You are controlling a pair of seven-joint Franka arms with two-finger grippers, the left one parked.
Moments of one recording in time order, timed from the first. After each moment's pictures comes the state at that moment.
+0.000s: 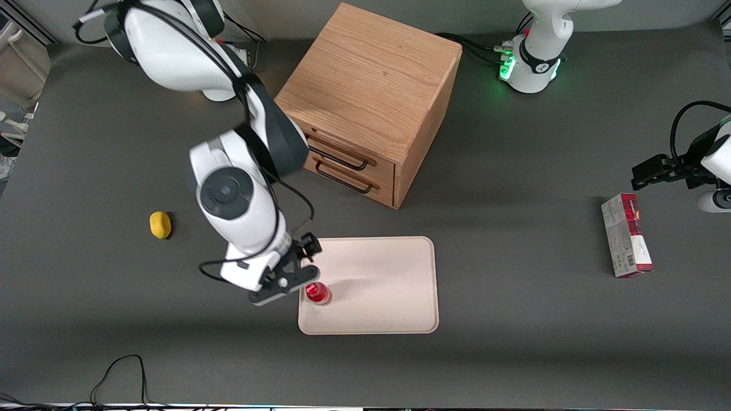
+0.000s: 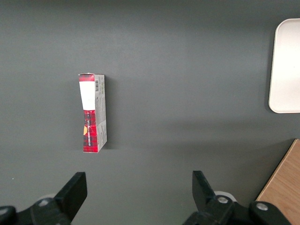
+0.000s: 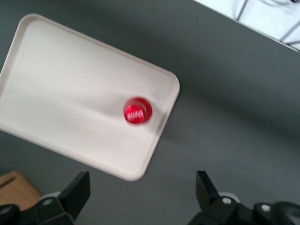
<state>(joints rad) 0.50 0.76 -0.04 -0.87 -0.04 1.67 0.08</state>
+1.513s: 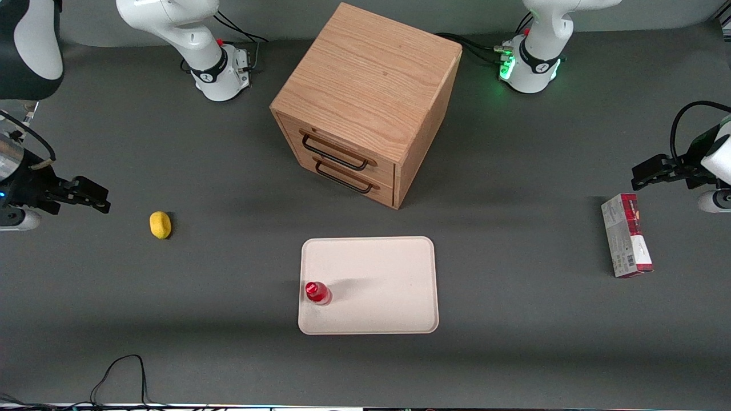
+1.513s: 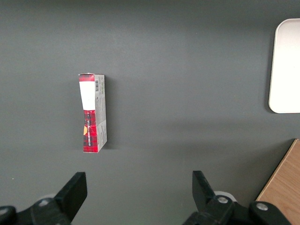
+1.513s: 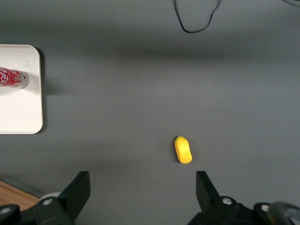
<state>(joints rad) 0.17 0.11 -0.18 -1.53 -0.04 1.70 0.01</state>
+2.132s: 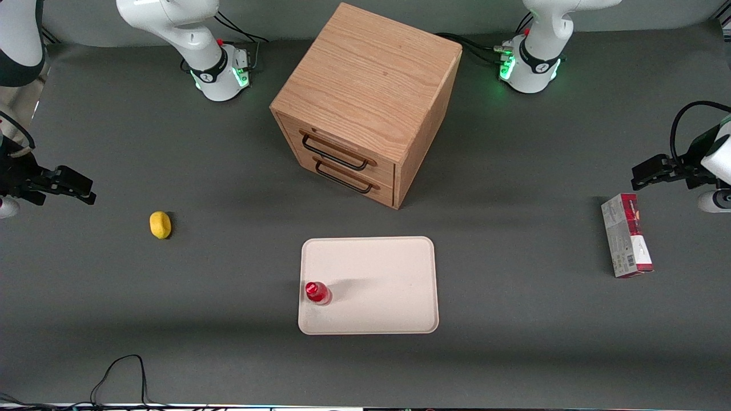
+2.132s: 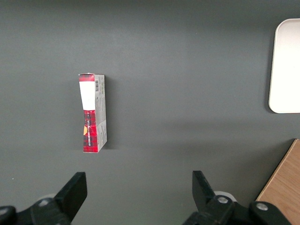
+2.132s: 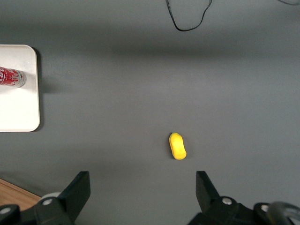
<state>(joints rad) 0.15 0.08 -0.18 -1.54 -0.04 1.69 -0.02</state>
